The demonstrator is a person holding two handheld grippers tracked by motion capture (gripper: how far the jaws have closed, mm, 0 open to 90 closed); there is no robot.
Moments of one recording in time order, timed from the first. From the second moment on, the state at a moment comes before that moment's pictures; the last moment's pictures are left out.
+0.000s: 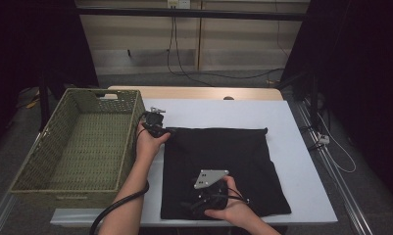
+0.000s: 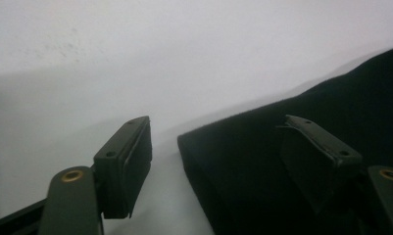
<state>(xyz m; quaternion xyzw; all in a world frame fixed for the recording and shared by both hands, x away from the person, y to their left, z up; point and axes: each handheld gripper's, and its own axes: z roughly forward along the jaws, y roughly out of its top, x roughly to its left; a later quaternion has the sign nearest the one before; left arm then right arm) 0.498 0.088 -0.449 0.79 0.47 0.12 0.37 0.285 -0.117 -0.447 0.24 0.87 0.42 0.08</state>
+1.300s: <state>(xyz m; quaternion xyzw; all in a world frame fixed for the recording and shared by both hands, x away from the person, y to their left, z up) 0.513 0.077 -0.421 0.78 0.51 0.14 0.35 0.281 -0.099 -0.448 0.20 0.89 0.41 0.07</state>
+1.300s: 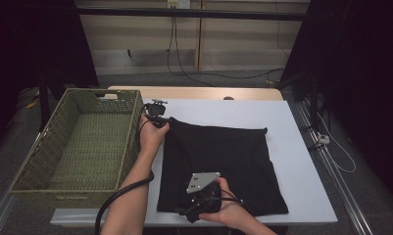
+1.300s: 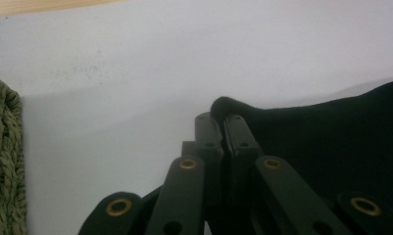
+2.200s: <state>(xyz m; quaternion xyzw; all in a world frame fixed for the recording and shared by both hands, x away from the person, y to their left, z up) 0.547 0.061 -0.375 0.80 0.48 0.13 0.34 0.292 -0.103 -0.427 0.26 0.84 0.46 0.07</state>
